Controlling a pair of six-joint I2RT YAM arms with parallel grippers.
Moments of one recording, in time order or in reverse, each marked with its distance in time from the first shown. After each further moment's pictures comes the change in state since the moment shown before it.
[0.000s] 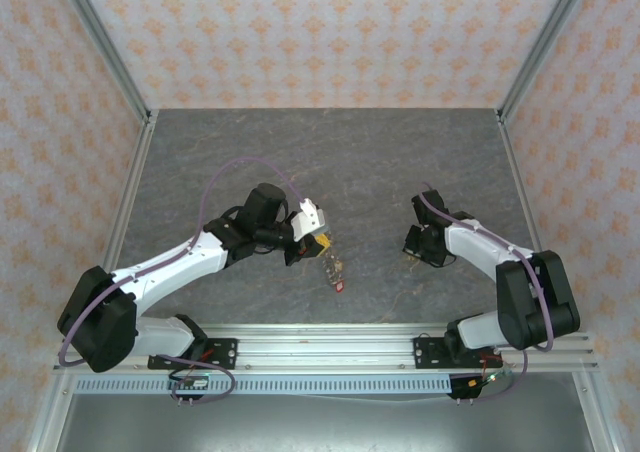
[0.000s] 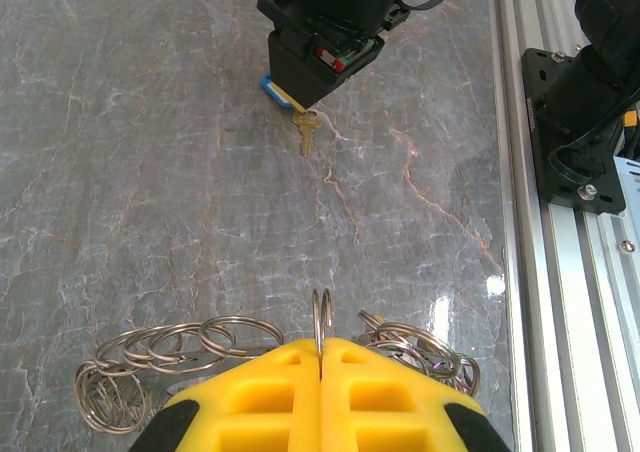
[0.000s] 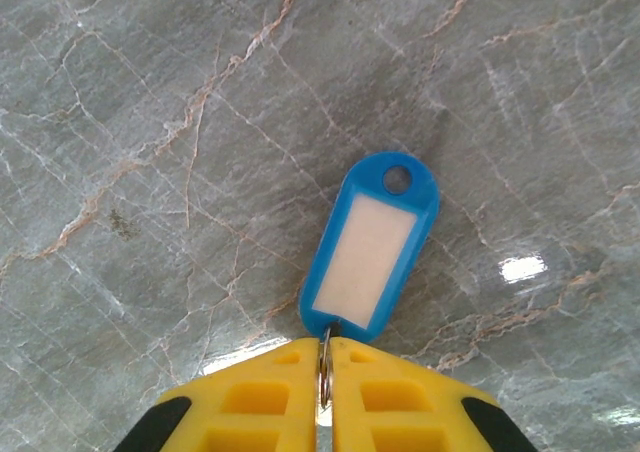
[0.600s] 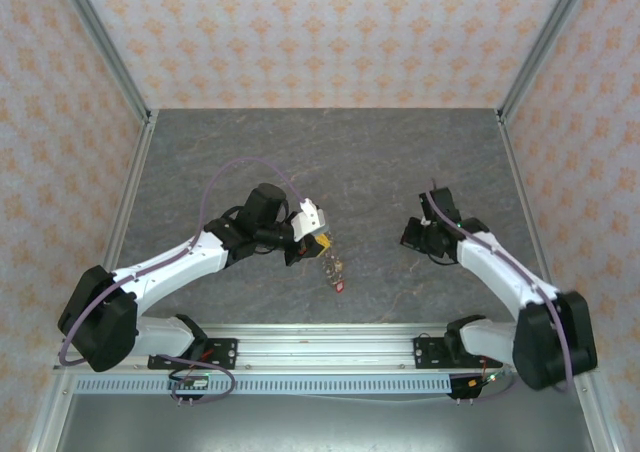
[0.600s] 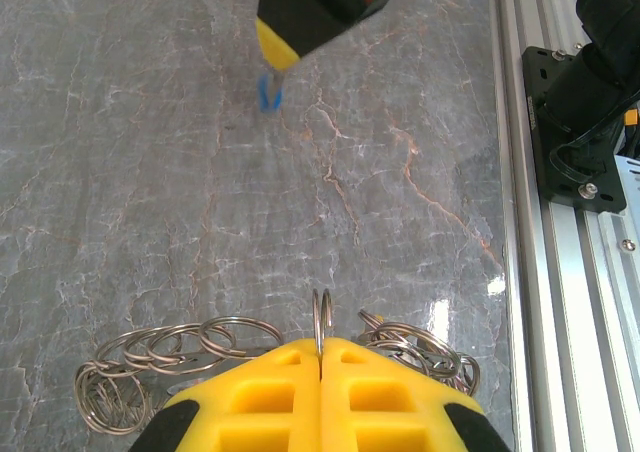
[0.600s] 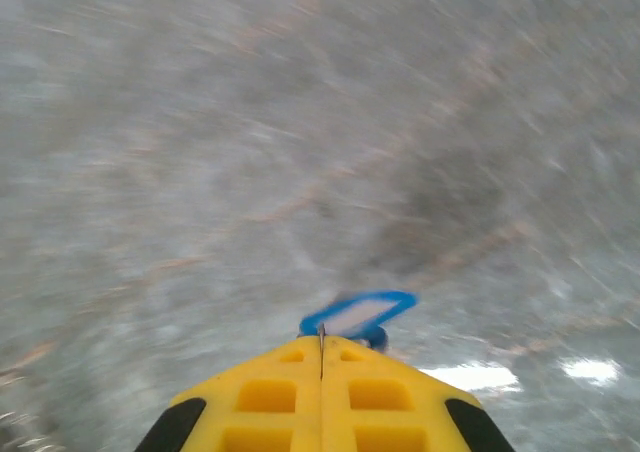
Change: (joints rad) left arm 0.000 0.004 0.000 0.000 0.000 0.000; right arm 0.024 -0.259 -0.013 0.055 -0.119 -0.106
